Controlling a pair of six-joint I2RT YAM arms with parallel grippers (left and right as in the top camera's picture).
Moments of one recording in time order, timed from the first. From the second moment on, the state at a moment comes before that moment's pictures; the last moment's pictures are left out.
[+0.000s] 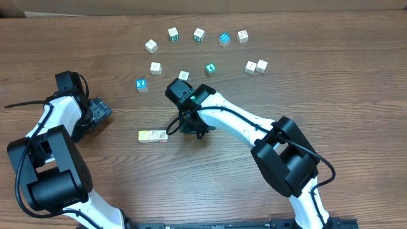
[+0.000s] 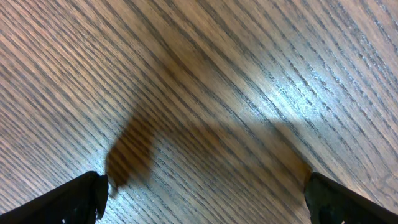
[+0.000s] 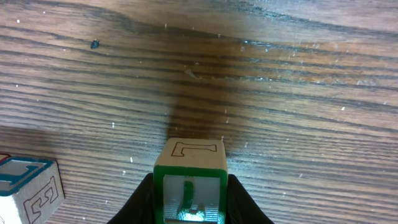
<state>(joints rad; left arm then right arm) 0.33 1.89 1.14 -0.62 -0.15 -0.48 0.79 2.17 1.65 -0.93 0.01 0.72</state>
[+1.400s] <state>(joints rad) 0.33 1.89 1.14 -0.62 -0.15 -0.48 0.79 2.17 1.64 -0.90 0.04 0.73</state>
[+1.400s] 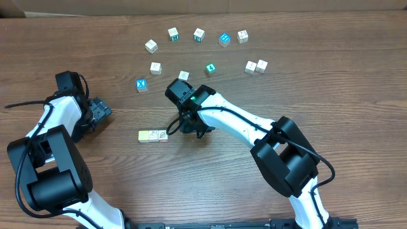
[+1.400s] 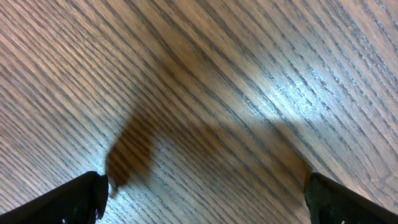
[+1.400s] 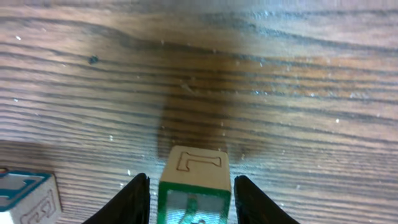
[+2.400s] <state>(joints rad) 0.33 1.89 1.14 -0.62 -0.15 -0.48 0.79 2.17 1.64 -0.89 0.04 0.75</state>
